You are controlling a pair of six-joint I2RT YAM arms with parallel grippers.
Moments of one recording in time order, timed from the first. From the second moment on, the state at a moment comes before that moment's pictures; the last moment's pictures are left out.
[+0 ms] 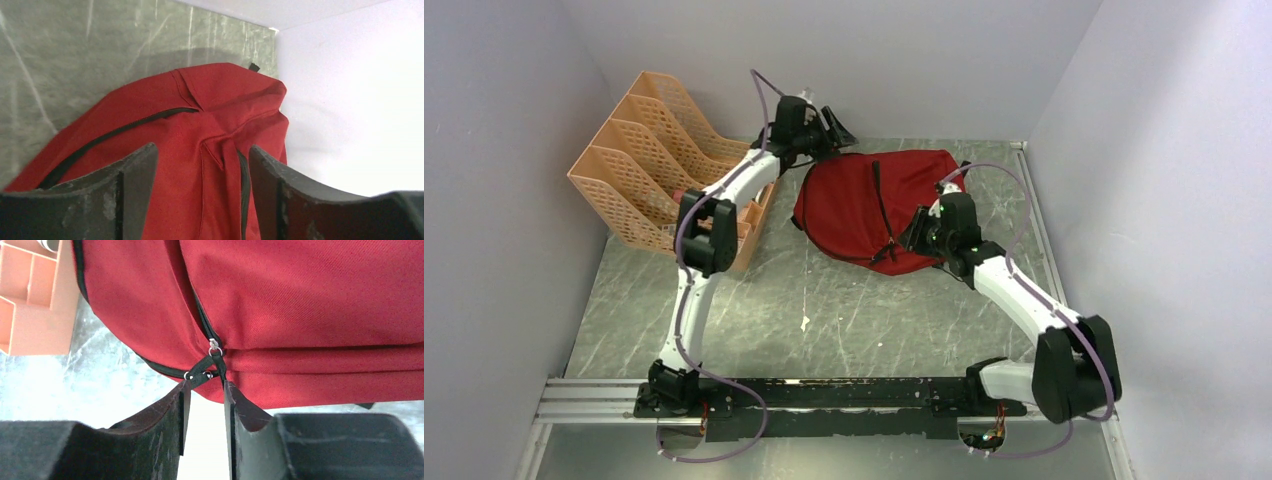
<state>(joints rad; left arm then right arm) -0.43 2.44 2.14 -0.12 0.35 -0.87 0.31 1.30 0.75 -0.12 -0.16 0.47</state>
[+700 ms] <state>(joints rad) -0.40 1.67 1.45 -0.27 0.11 -0.33 0.31 1.02 0.81 -0.20 0.20 0.49</state>
